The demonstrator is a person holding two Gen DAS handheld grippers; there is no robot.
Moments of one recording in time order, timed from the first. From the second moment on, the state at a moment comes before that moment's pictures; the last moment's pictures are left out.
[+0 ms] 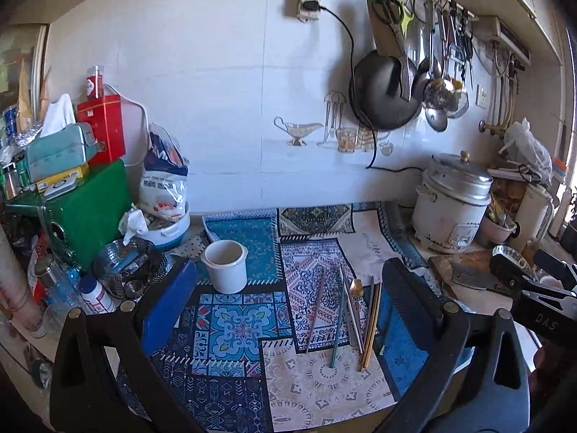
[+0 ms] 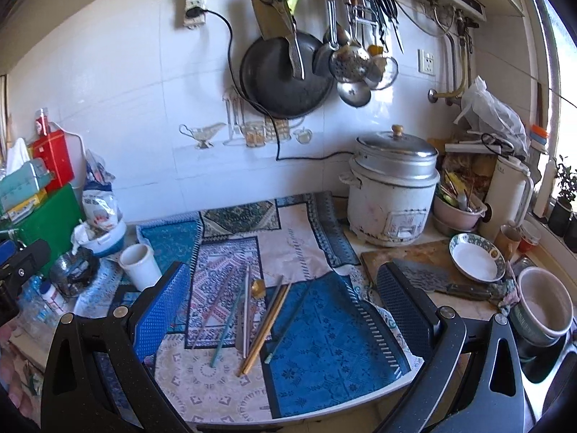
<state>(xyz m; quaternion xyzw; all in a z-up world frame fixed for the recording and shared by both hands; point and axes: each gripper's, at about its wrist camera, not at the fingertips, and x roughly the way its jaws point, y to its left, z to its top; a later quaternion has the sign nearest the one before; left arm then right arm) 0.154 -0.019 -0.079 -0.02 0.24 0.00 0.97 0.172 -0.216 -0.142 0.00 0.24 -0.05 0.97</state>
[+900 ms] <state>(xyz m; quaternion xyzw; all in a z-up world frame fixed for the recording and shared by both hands) 0.371 -0.095 -0.296 0.03 0.55 -0.12 0.82 0.336 -0.272 -0.287 0.04 0.49 -0.03 0.87</state>
